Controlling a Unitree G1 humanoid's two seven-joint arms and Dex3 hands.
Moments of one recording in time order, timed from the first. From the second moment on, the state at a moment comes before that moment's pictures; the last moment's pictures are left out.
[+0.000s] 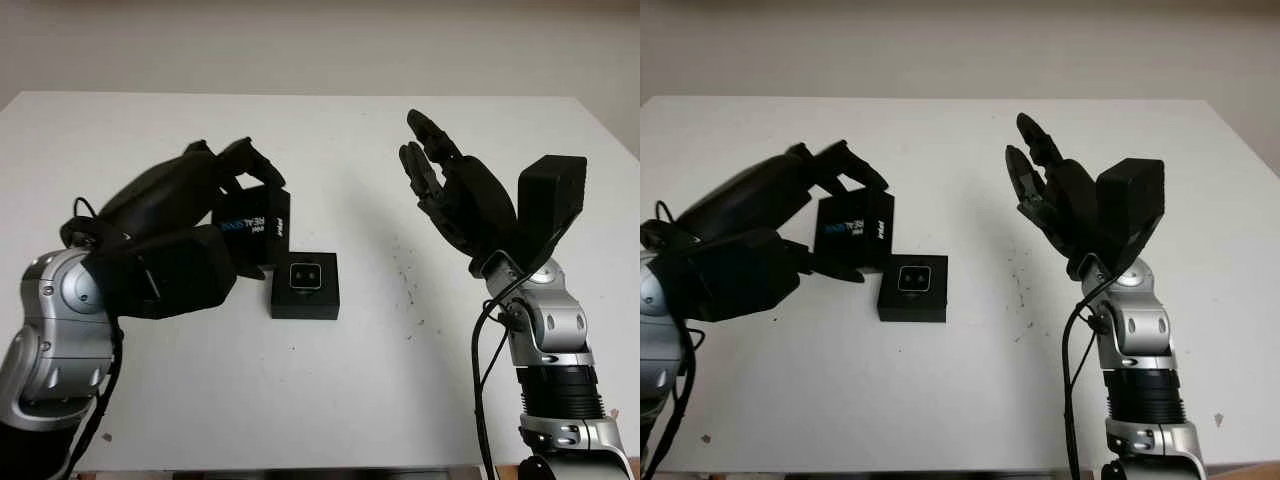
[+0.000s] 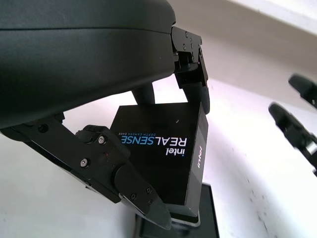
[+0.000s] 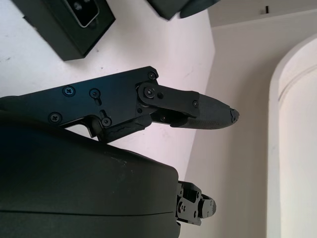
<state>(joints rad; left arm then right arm) -0.39 0.57 -0.10 -0.49 0.47 0.48 -0.60 -0.48 -0.22 -0.10 0.06 0.21 0.34 0.26</state>
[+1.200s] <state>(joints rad) -0.50 0.51 -0.24 -0.34 0.48 0.62 -0.65 -0.48 -0.19 -0.10 0.07 0.22 0.34 0.23</state>
